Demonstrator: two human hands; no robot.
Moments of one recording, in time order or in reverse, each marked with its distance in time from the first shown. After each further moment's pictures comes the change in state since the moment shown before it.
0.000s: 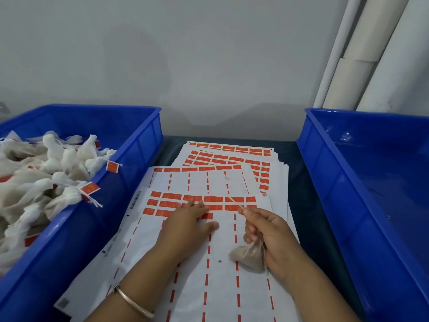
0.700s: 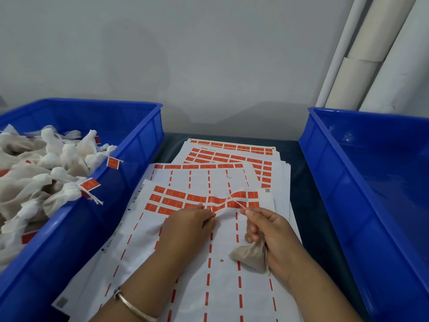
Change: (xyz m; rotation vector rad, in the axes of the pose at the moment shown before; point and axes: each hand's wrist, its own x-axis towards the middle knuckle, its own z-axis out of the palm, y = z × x) left_hand -0.005 0.001 0.005 0.114 0.192 0.174; right_hand 0.002 0.002 0.001 -0.056 0.031 0.003
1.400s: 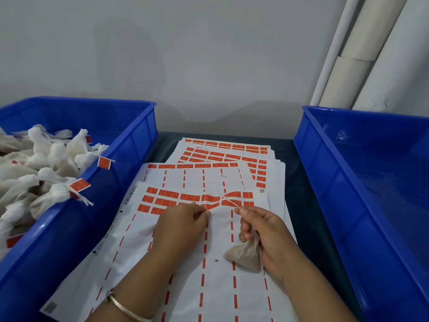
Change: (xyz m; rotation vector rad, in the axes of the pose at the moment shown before) left_hand 0.004 0.002 0.002 -0.177 0.044 -0.195; right_hand -0.004 -0.005 0.002 -0.016 -0.008 0.027
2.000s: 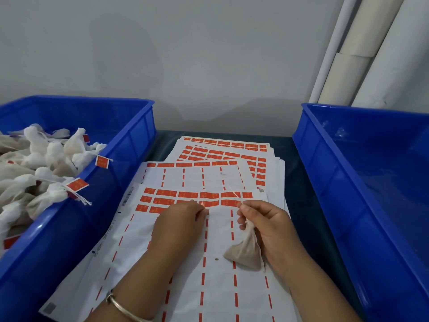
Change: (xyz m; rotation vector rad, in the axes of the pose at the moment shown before) left_hand 0.001 0.006 -0.008 0.131 -0.022 0.057; right_hand -0.004 -0.002 0.002 -0.150 0.091 -0.166
